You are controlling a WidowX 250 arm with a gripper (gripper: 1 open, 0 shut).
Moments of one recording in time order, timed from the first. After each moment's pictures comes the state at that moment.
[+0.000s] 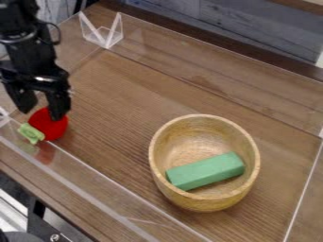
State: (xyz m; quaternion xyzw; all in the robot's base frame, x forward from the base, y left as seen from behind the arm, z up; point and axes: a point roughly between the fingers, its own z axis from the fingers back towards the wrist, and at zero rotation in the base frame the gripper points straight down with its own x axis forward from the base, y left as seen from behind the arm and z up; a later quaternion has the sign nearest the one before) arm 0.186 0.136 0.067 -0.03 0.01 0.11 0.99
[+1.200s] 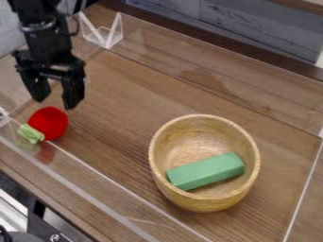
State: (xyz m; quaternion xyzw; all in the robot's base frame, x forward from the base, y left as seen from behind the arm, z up) arm 0.198 0.153 0.075 -0.03 0.03 0.15 0.99
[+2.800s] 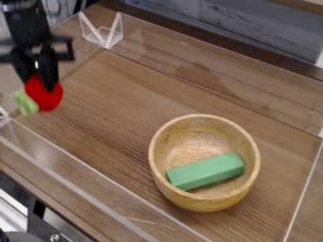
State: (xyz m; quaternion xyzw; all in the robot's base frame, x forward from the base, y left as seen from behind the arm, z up) arm 0.203 0.143 0.112 -0.04 0.03 0.26 0.96
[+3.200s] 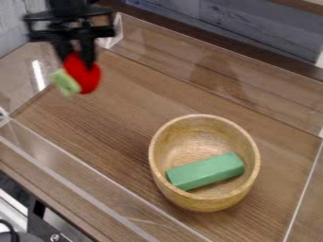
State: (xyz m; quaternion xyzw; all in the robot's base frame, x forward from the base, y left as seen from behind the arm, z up) arm 0.231 0.081 0.129 -0.06 0.05 0.25 0.97
